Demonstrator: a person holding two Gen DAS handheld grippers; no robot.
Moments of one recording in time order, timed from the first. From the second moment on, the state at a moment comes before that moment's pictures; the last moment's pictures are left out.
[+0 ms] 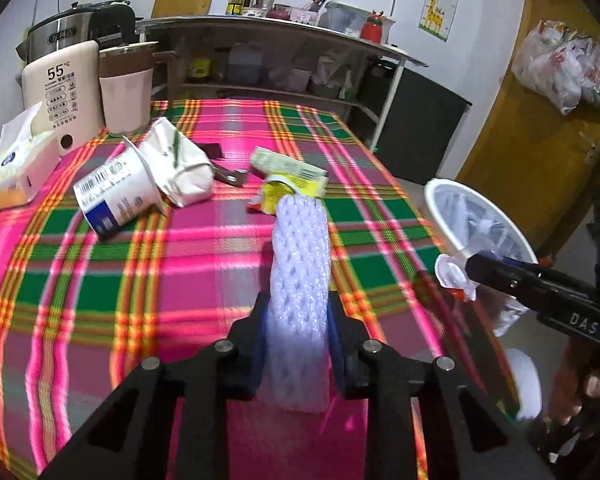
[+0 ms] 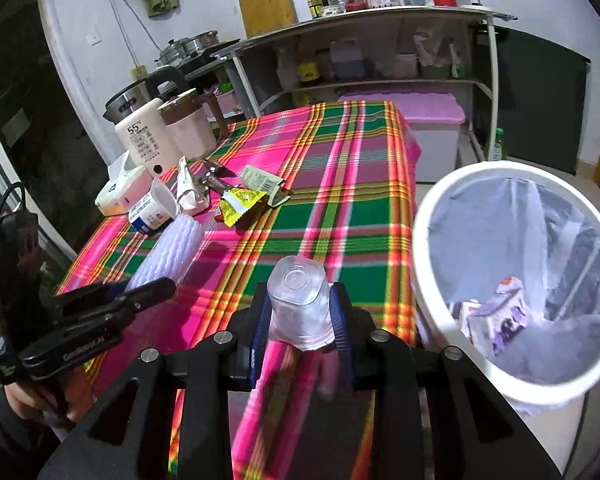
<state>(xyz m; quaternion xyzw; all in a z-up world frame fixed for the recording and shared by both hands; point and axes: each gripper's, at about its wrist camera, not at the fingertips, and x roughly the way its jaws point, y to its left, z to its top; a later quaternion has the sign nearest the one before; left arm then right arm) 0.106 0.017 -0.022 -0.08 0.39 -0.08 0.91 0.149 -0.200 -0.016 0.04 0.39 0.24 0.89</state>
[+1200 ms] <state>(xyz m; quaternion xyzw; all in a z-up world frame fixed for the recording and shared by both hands) 0.125 -0.108 0.010 -0.03 0.37 -0.20 0.91 0.133 -0.320 0.001 0.09 0.36 0.12 0.92</state>
